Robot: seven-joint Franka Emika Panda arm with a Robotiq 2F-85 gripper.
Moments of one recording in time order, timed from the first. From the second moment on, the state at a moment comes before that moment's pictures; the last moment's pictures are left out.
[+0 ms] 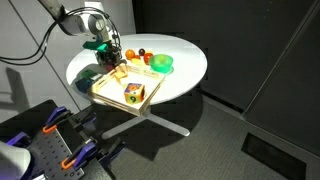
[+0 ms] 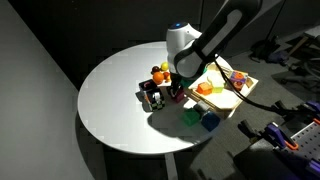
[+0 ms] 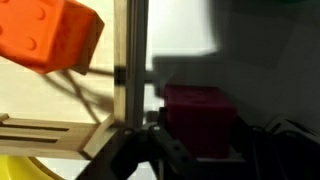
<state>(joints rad) 0.41 0.70 0.09 -1.88 -0.11 2.56 0.25</state>
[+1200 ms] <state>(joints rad) 0.35 0.59 0.10 -1.89 -0.10 2.42 0.24</state>
